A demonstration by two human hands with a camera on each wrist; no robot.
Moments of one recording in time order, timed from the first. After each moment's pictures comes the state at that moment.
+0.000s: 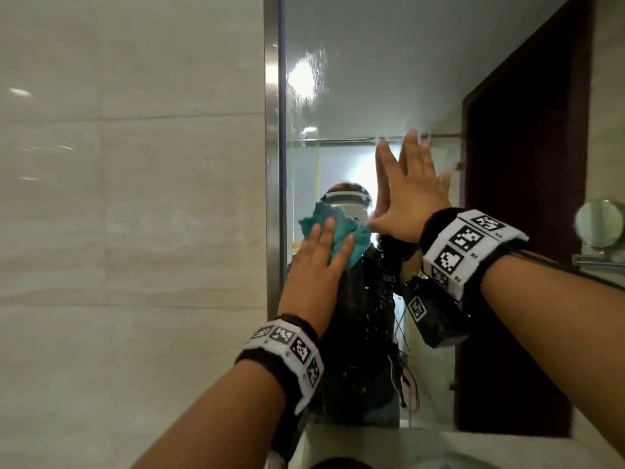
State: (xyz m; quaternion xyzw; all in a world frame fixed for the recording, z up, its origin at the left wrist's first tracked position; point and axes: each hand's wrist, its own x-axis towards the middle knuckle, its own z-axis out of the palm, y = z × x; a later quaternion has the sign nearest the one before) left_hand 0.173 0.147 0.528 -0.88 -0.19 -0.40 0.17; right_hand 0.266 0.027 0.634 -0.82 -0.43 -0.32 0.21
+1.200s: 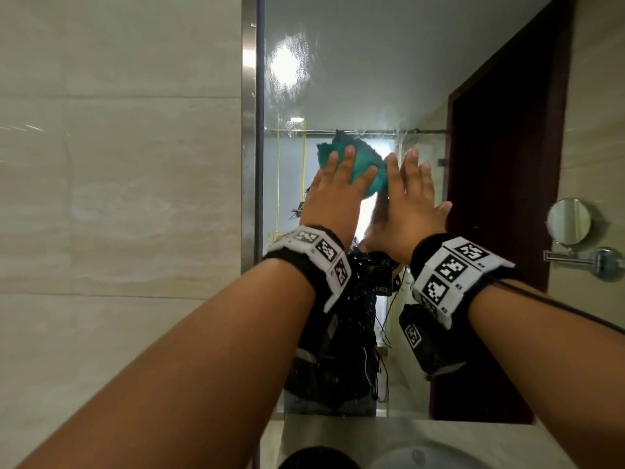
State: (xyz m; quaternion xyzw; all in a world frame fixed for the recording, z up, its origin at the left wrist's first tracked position) left_hand 0.211 0.106 0.614 -0.88 -0.18 -0.41 0.17; right_hand 0.284 0.011 0.604 -0.84 -0.39 -0.29 0.25
